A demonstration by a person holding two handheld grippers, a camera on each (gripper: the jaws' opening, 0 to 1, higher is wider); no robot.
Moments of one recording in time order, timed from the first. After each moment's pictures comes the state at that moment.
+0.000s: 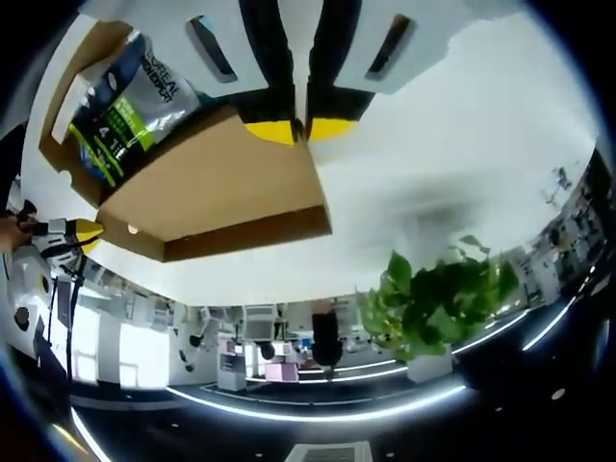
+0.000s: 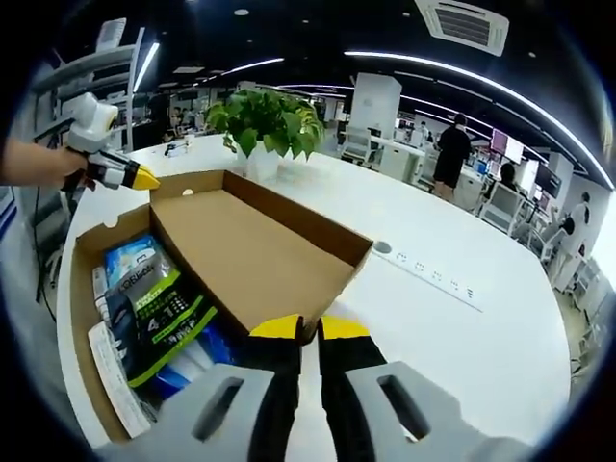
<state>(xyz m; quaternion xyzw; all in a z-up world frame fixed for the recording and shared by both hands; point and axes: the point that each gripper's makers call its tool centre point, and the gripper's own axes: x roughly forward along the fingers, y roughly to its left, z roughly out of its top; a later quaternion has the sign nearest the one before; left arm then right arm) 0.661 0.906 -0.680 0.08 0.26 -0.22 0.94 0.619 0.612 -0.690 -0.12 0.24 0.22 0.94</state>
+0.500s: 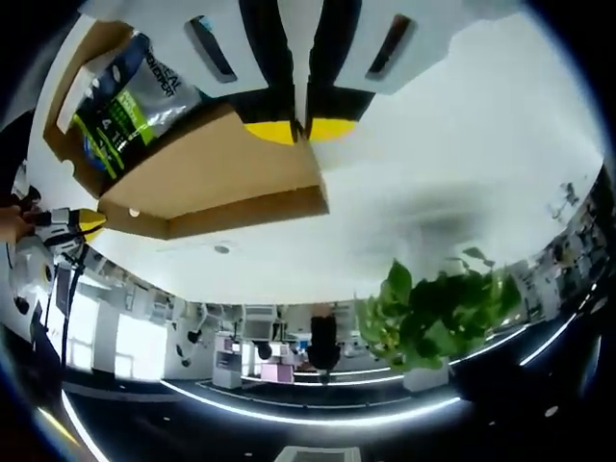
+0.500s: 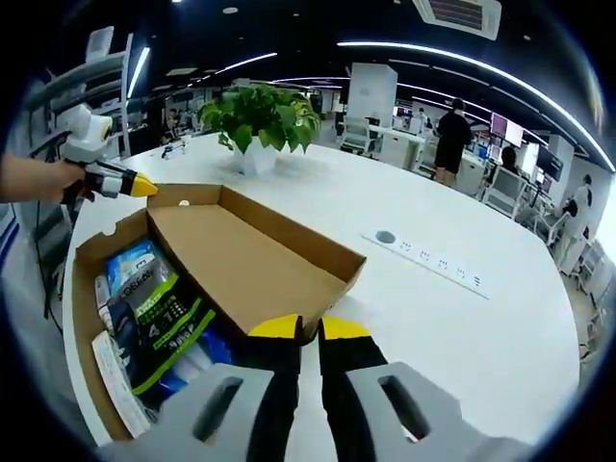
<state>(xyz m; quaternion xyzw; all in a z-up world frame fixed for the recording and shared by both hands) 0.667 0.907 -0.687 0.04 0.27 -0.22 0.94 0.625 0.610 -0.697 -0.09 0.27 0.21 0.93</state>
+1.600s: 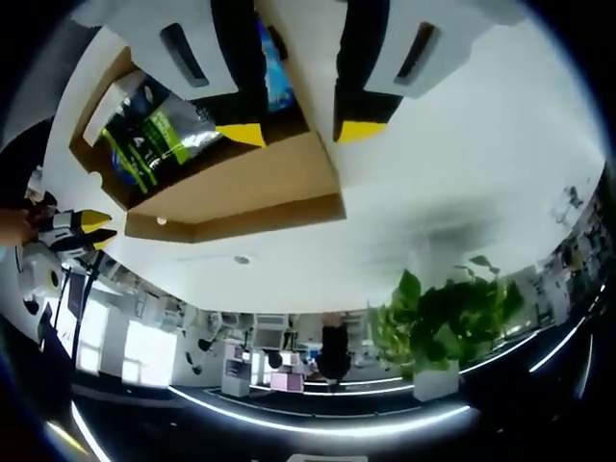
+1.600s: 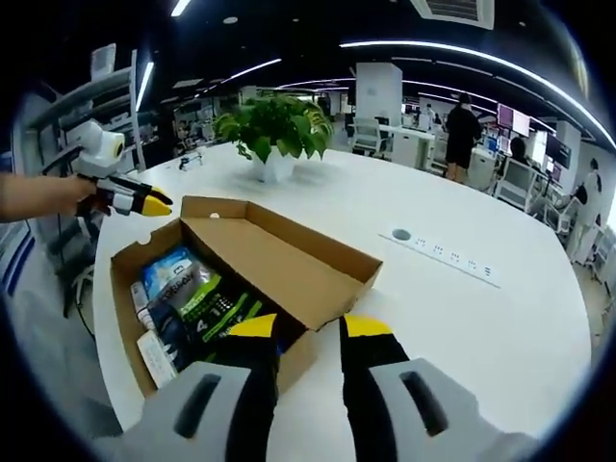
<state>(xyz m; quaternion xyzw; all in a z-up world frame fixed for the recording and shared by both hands) 0.615 0.898 -0.671 0.05 0.29 -0.24 0.92 0.578 0.625 -0.674 -0.06 0.26 0.25 0.93</state>
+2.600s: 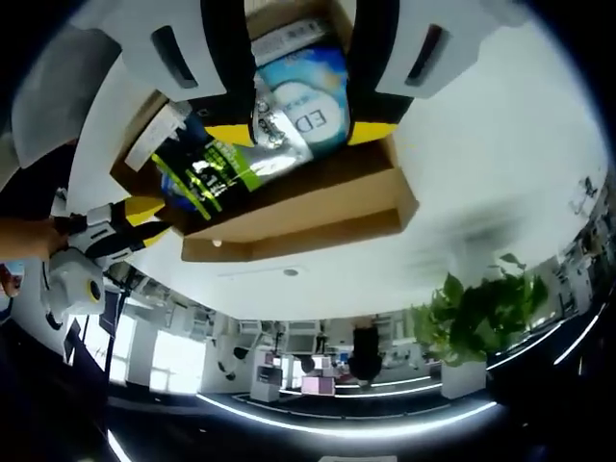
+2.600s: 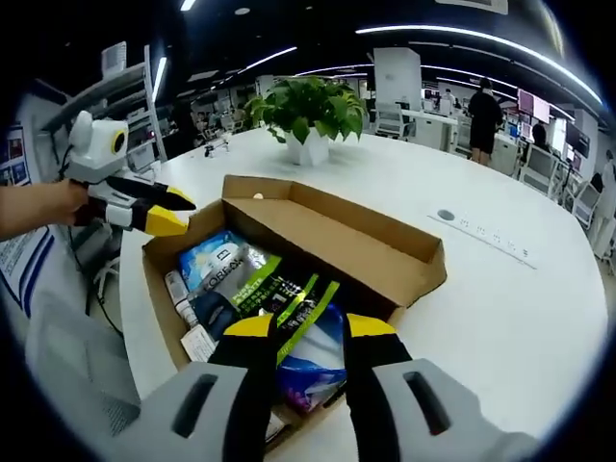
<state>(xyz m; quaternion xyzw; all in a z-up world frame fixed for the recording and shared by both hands) 0.558 0.854 -0.683 0.06 0.30 -0.31 0.90 0.550 0.683 -0.702 -0.04 0.31 0.29 0.90</state>
